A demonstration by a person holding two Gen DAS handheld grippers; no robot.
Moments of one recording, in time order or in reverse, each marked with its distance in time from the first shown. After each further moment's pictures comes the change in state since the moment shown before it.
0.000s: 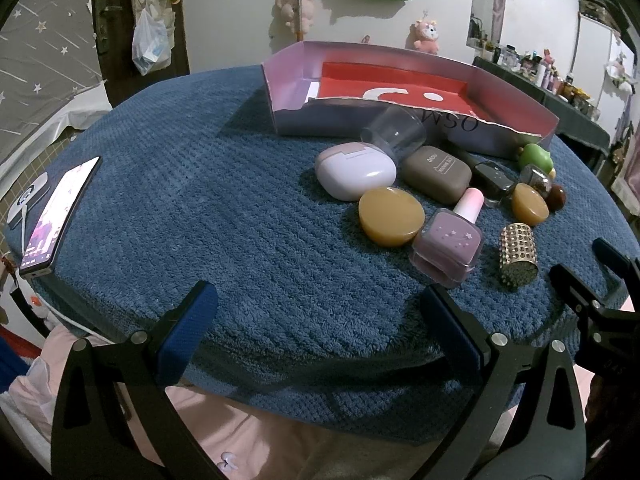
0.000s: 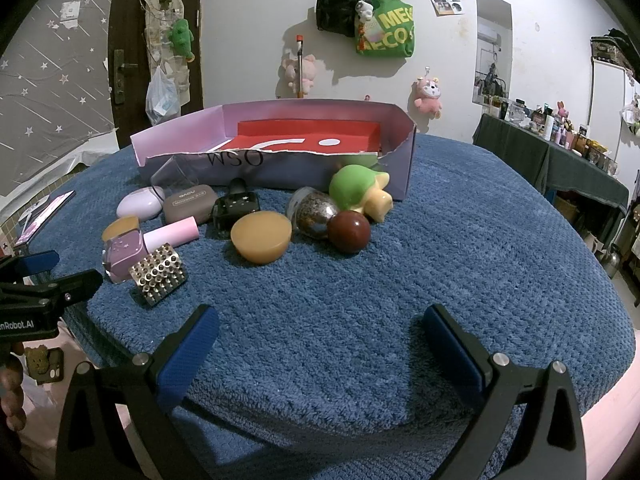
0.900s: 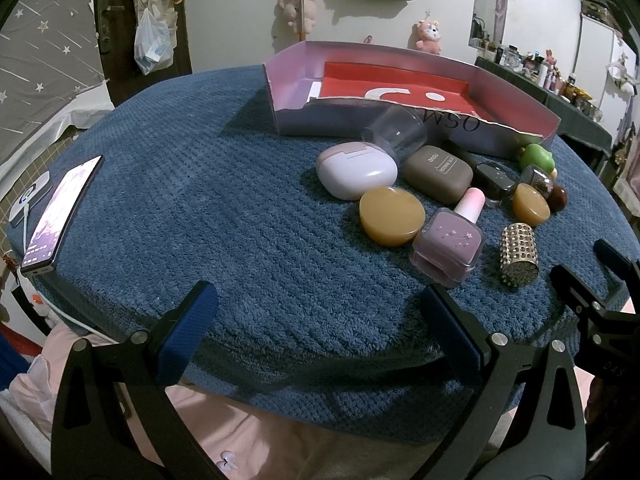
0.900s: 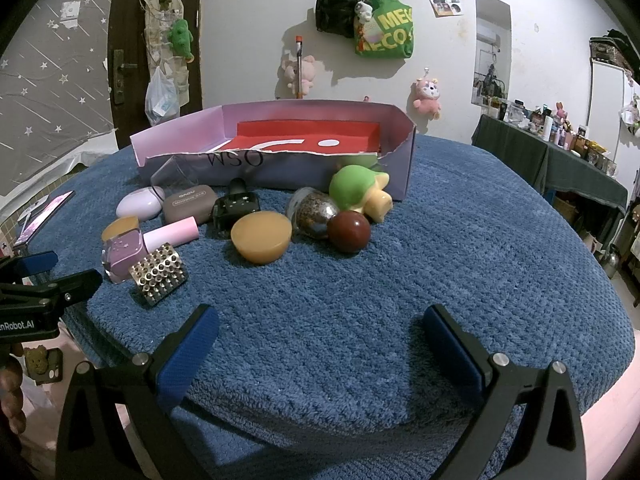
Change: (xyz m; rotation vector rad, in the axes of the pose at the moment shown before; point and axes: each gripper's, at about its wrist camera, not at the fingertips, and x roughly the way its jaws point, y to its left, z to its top) left arm 0.000 0.001 0.001 -0.003 0.003 0.003; right arm 0.000 0.000 0.000 -0.001 -0.002 -0.002
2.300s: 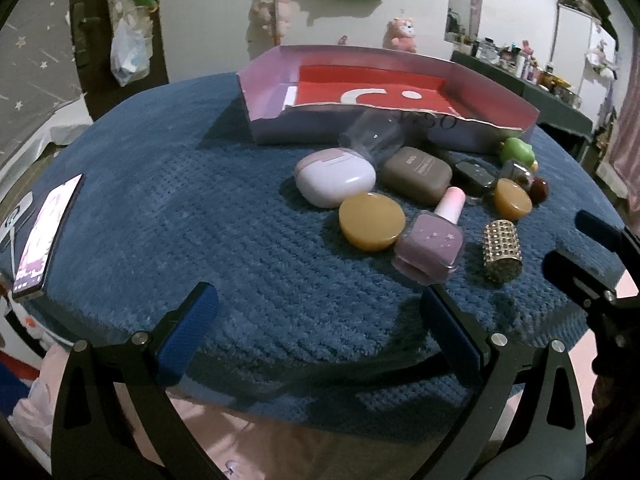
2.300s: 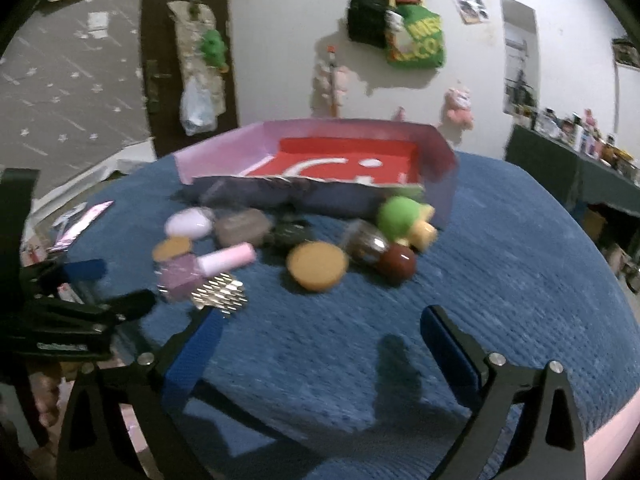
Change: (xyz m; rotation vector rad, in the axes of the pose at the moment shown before) left arm 0.004 0.005 0.012 0.069 -0.005 -0.070; right arm -0.016 0.017 0.018 -0.049 -0.038 0.163
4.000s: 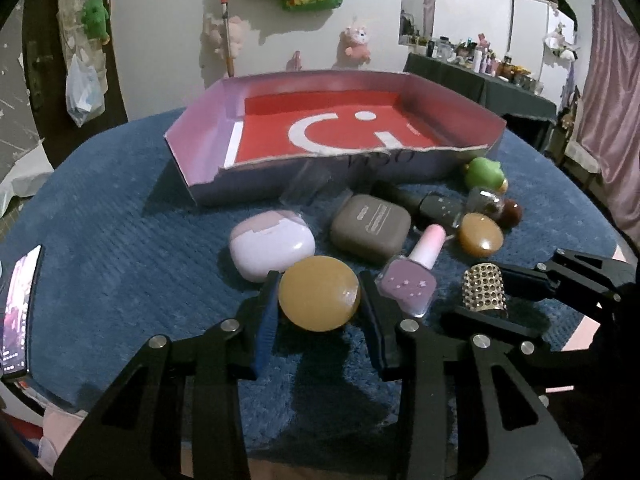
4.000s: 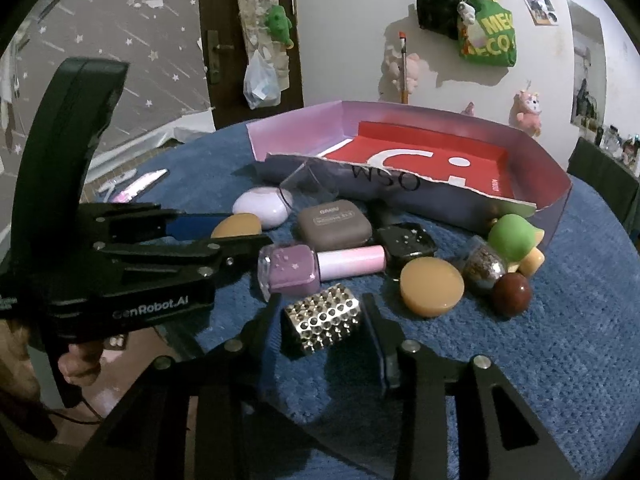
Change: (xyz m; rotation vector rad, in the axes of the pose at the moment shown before) left arm 0.009 -0.026 0.033 0.119 -0.070 -0.113; right arm 0.027 0.036 0.011 -0.082 0.072 0.186
